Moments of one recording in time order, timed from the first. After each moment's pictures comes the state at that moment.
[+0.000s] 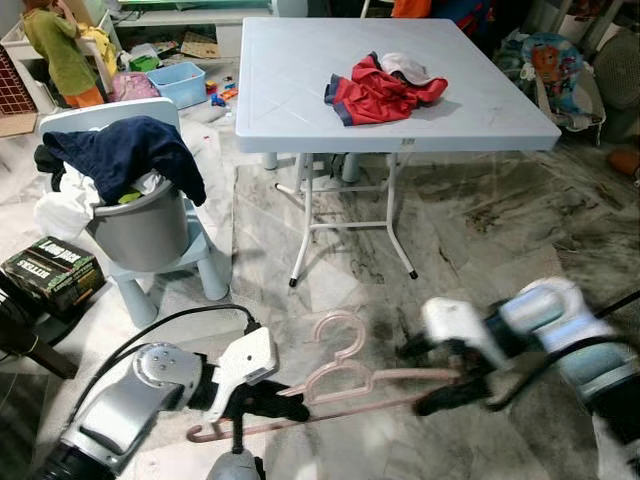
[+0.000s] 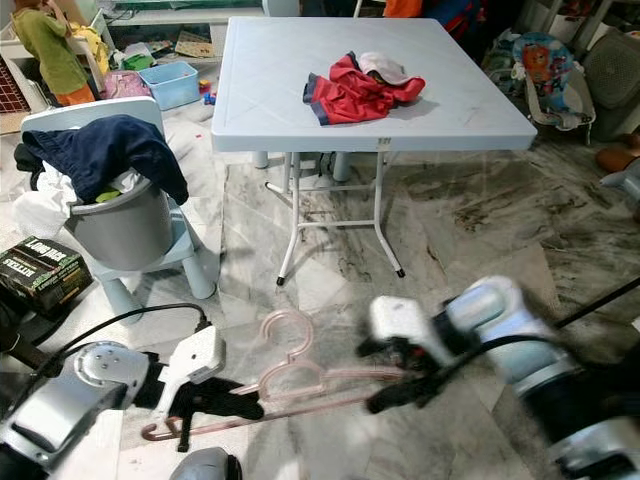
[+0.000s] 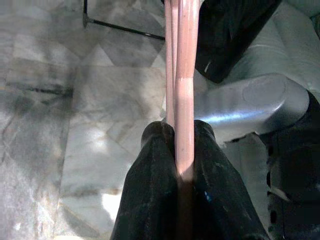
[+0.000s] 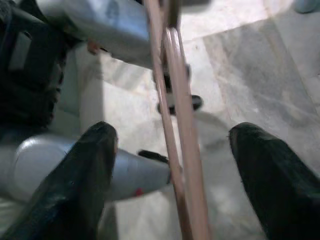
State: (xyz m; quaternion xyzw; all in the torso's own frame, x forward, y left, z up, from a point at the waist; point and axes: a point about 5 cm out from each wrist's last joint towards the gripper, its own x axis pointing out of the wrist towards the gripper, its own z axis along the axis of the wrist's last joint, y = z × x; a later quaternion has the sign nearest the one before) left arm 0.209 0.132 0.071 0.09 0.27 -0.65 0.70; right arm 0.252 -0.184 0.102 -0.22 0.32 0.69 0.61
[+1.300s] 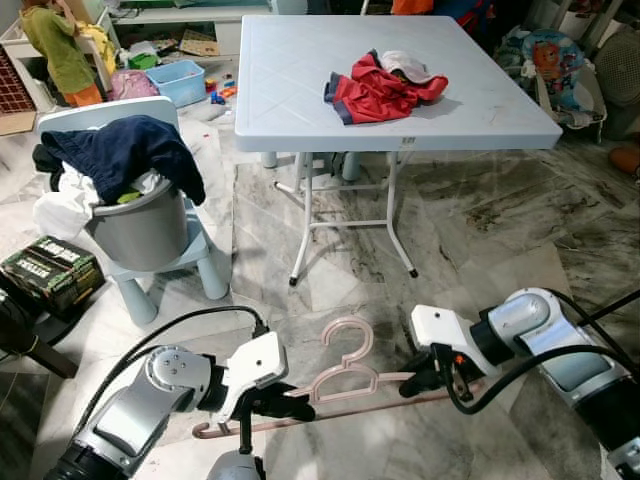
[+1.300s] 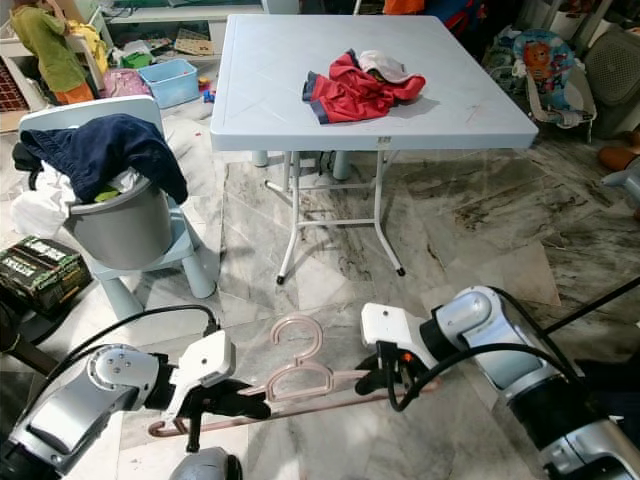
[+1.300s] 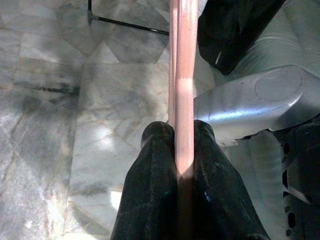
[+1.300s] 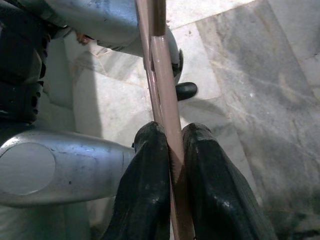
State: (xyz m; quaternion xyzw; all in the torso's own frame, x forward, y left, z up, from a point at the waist) left arm 0.210 0.127 0.062 0.11 0.27 -0.64 0.71; right arm 0.253 -0.182 0.095 -0.24 0.34 0.67 0.62
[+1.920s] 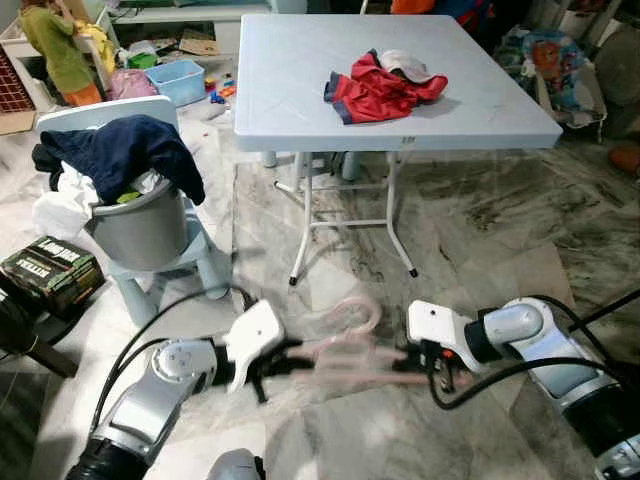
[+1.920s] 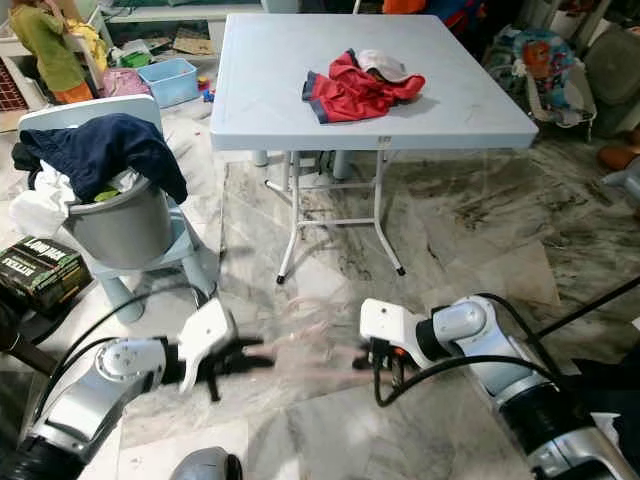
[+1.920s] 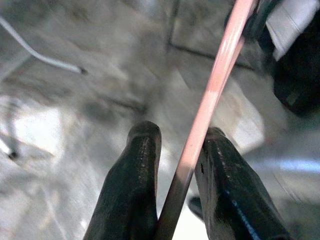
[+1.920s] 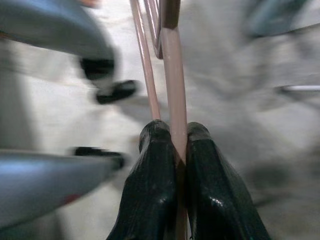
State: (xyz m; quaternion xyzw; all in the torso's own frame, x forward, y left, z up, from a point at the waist) left arm 0.241 0.122 0.064 0.11 0.19 -0.51 0.83; right arm 0.268 -0.186 0.078 -0.31 0.29 0.57 0.71
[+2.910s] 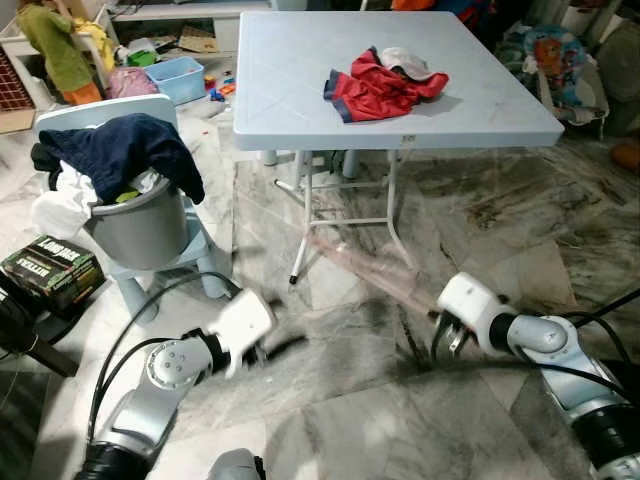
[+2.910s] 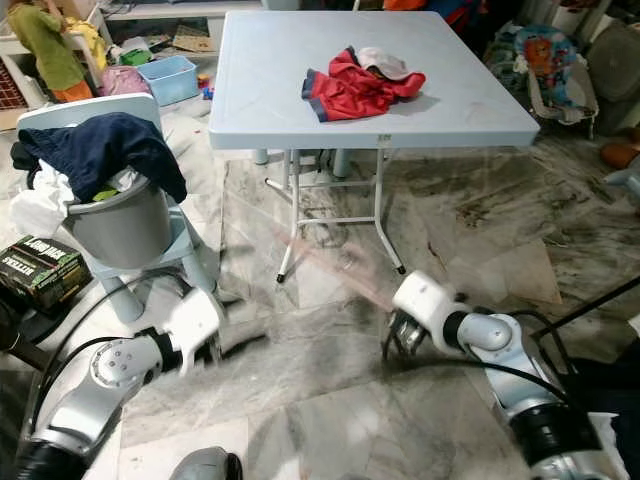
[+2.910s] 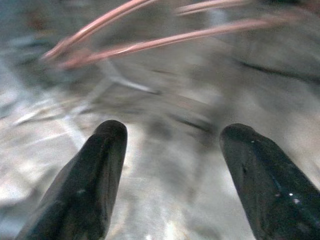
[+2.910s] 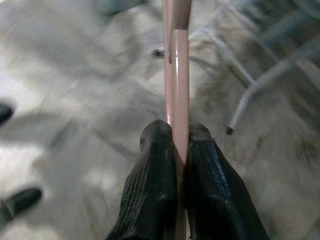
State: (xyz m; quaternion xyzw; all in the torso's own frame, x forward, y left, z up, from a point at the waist) left arm 0.256 0.138 0.064 0.16 0.11 -0.38 0.90; right arm 0.281 -0.228 0.068 -0.28 0.25 0.29 0.88
